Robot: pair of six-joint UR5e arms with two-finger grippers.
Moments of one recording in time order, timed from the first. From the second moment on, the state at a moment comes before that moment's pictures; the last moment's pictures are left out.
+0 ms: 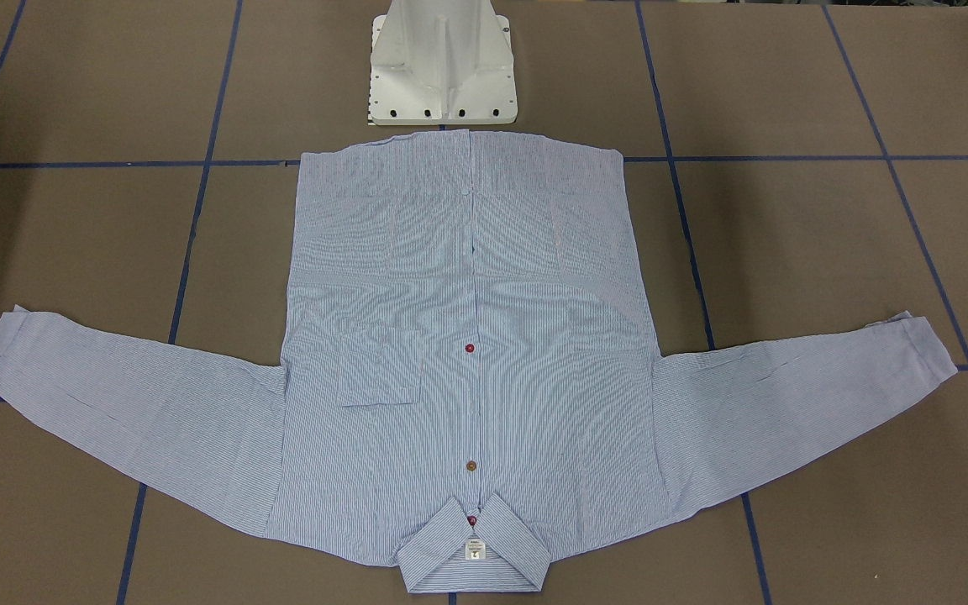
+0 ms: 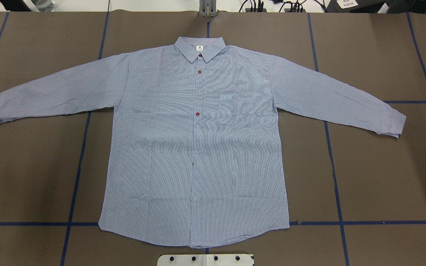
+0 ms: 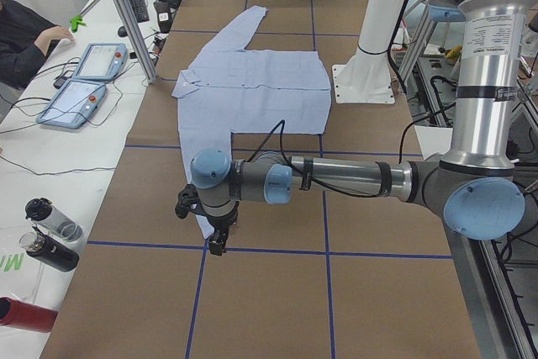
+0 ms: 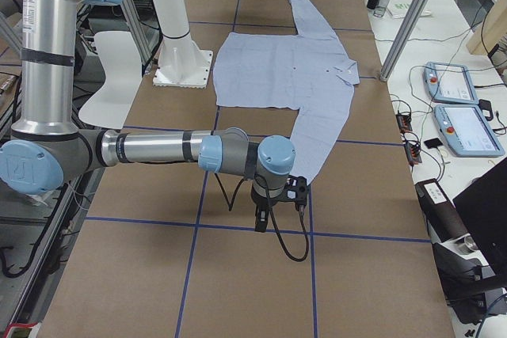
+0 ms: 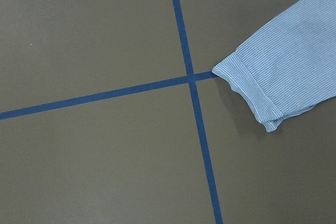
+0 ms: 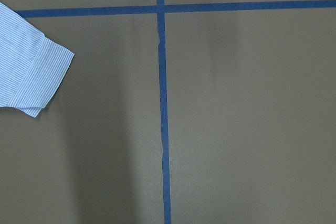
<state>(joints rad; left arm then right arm) -1.53 -1.59 -1.60 -1.57 -2.31 0.13 1.57 -1.70 1.78 -1.76 2.33 -0.03</state>
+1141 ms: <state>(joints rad) -1.56 -1.61 -1.68 -1.59 -2.32 0.14 1.55 -1.61 1.77 -1.71 2.38 0.01</state>
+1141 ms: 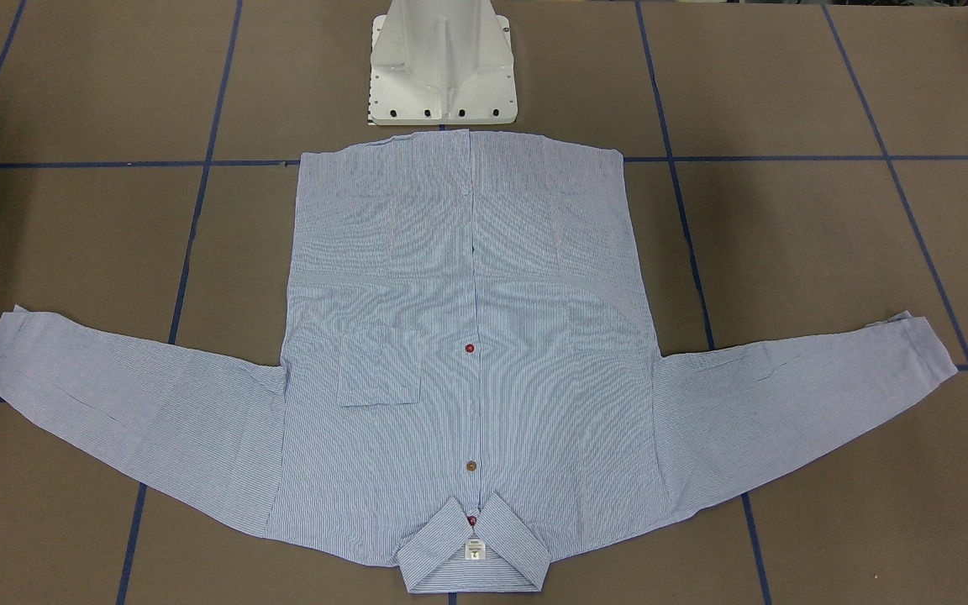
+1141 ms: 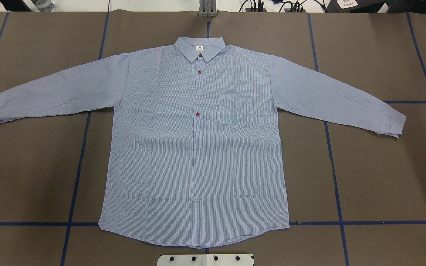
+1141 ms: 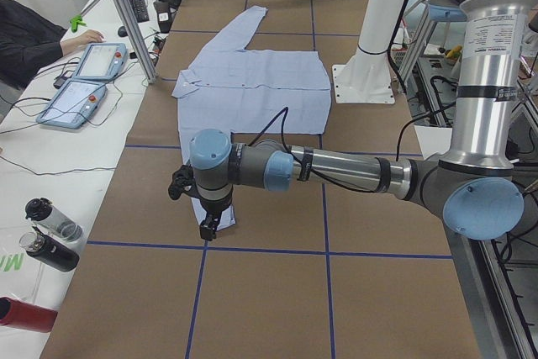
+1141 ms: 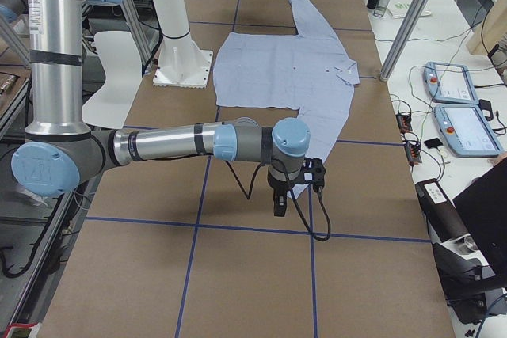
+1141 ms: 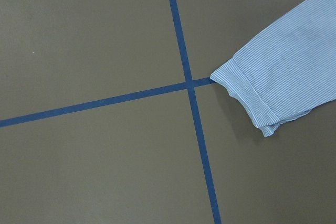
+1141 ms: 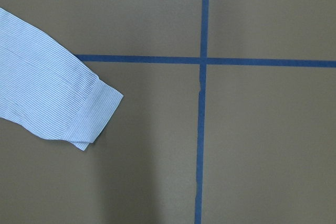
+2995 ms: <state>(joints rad) -1.55 -1.65 -1.71 -1.66 -2.32 0.10 1.08 -1.60 1.49 -0.93 2.26 0.71</state>
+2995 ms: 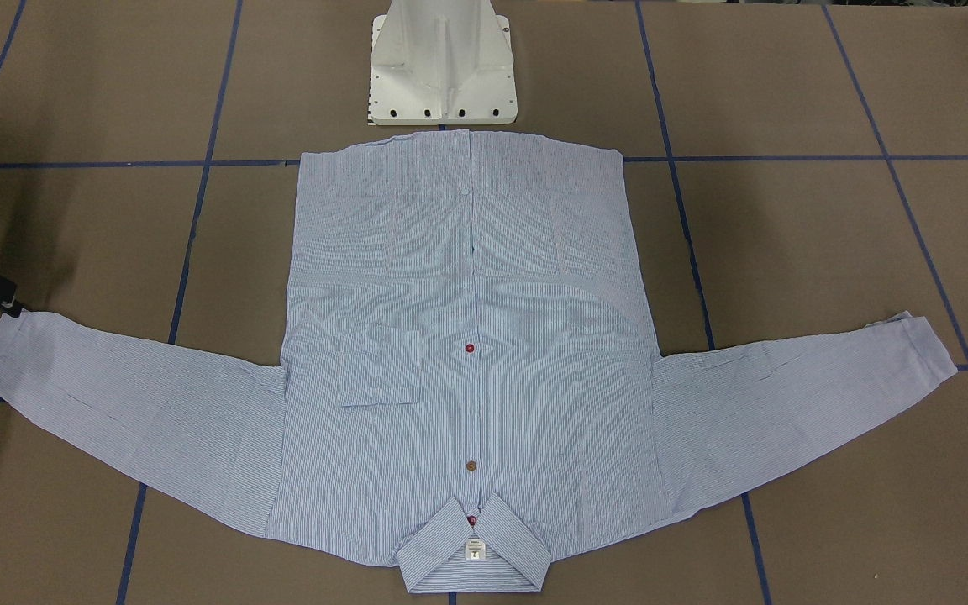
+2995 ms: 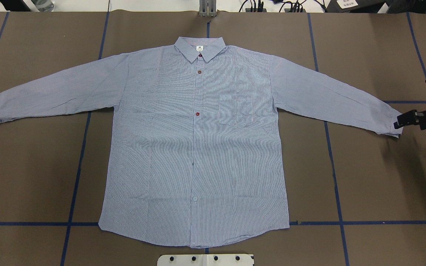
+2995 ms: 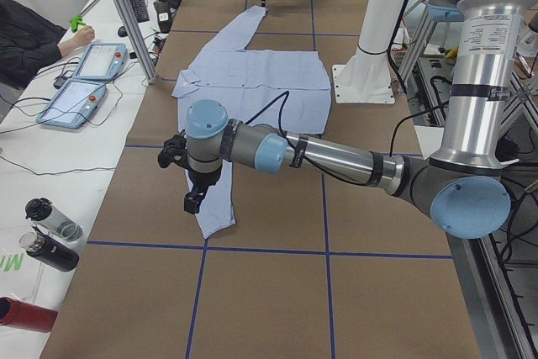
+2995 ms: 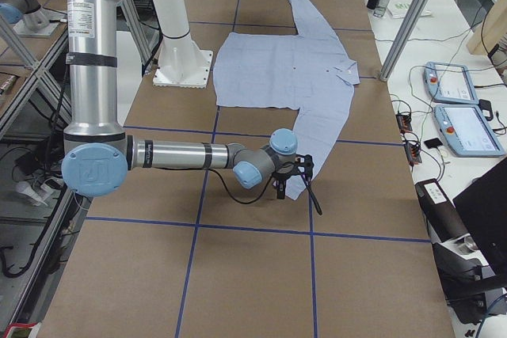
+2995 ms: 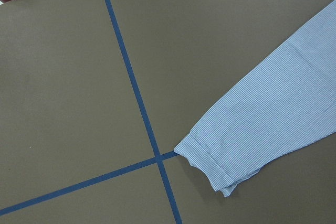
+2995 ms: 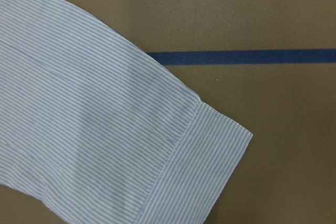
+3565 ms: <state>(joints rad) -1.55 -1.65 -1.71 -1.66 -2.31 0.10 1.06 -1.59 1.48 -0.93 2.26 0.72</state>
